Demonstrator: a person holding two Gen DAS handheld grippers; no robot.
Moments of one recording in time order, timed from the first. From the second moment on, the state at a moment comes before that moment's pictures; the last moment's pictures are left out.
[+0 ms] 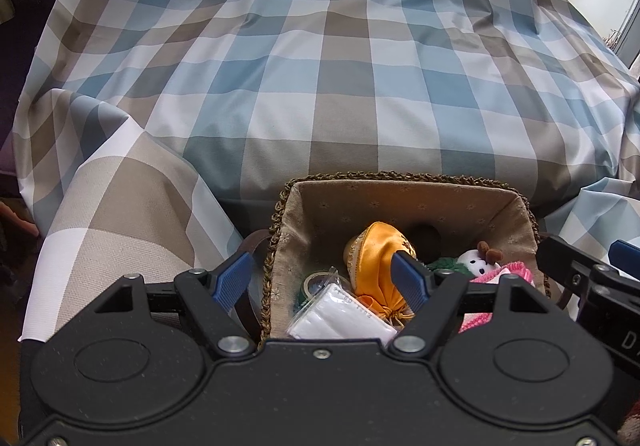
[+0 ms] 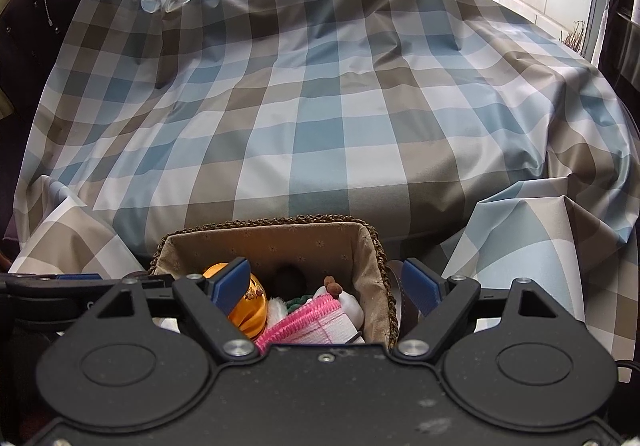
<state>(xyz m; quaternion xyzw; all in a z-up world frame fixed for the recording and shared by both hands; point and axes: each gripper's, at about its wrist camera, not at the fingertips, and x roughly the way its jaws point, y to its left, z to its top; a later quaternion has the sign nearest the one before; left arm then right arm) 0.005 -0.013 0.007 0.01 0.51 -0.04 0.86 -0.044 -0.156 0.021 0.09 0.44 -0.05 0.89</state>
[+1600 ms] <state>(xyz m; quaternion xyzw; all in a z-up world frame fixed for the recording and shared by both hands) 0.006 -0.011 0.005 0.01 0.52 -0.03 0.86 -0.043 -0.157 0.018 0.09 0.44 -0.05 0.89</state>
